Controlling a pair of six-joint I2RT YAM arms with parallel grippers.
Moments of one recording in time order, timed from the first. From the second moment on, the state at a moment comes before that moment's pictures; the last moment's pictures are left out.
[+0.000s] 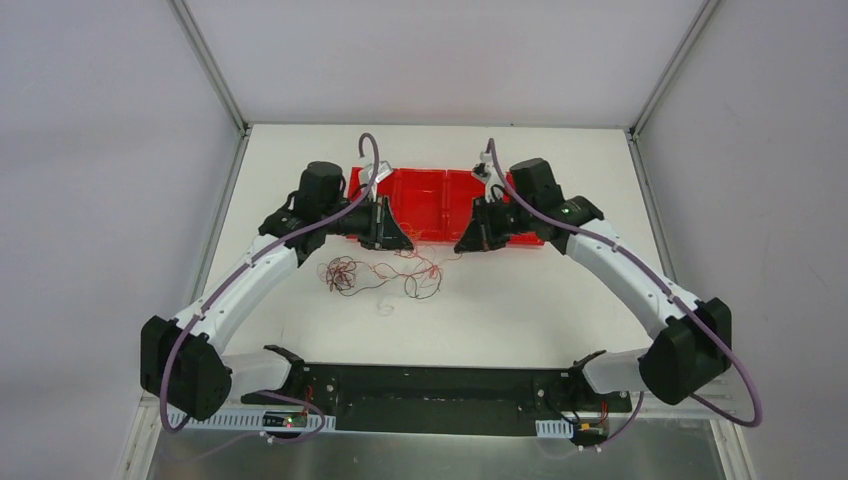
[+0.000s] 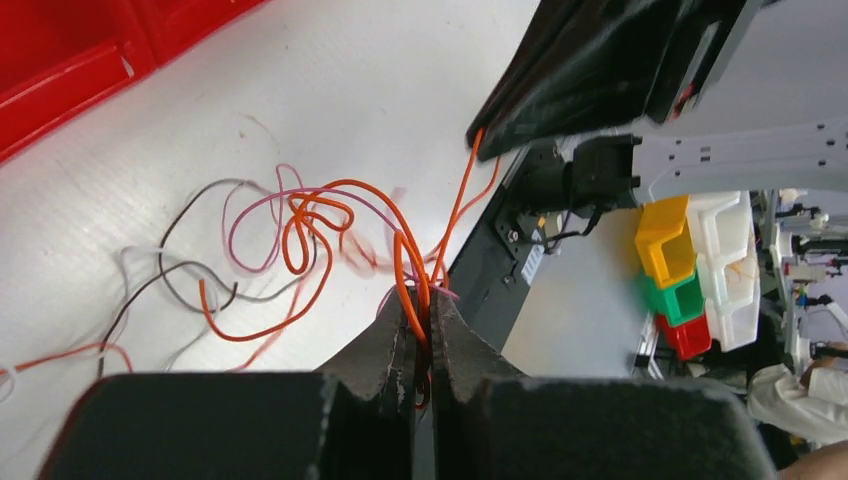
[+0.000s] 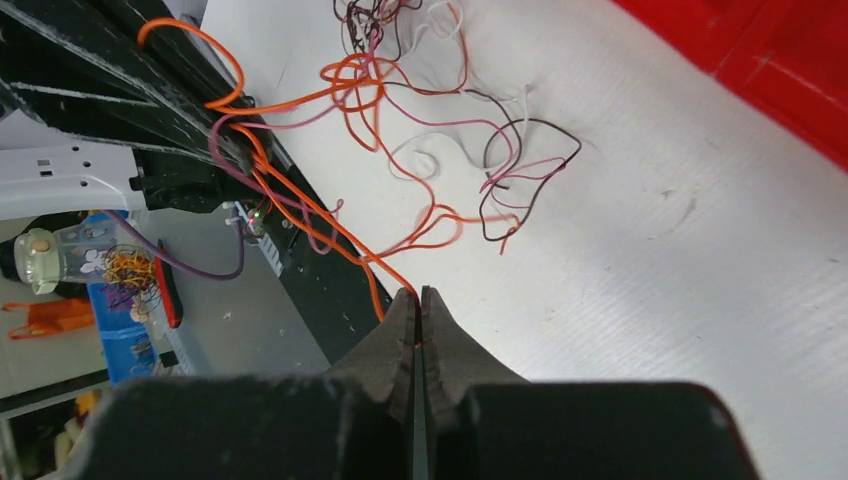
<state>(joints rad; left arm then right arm) -0.44 1.23 1.00 -0.31 0.76 -0.46 0.55 1.39 1.18 -0.61 -0.61 0.31</state>
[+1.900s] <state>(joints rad) -0.38 1.09 0.93 -0.29 0.92 -0.52 0.67 1.42 1.16 -0.64 -0.75 0.19</state>
